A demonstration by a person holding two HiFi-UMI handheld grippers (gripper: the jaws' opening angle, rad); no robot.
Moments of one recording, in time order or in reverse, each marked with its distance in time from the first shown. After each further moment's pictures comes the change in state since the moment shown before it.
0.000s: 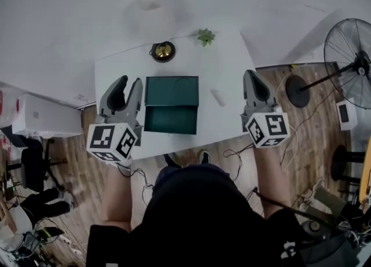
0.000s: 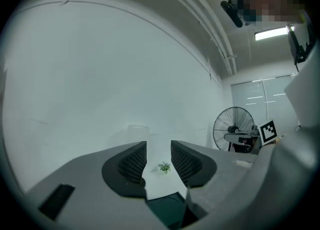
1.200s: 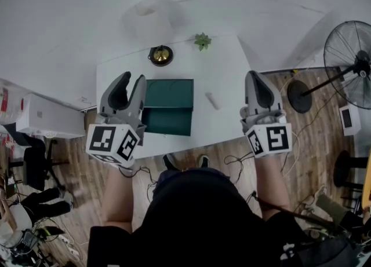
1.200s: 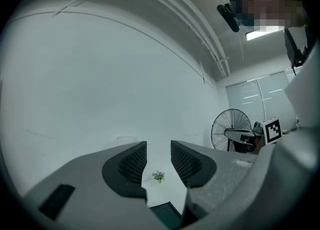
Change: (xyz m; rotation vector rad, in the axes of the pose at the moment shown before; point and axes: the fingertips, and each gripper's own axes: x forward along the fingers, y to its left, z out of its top) left arm 0.002 -0.065 0.039 0.055 -0.062 -0.017; right arm -0.044 -0.011 0.060 -0.102 -0.162 0.034
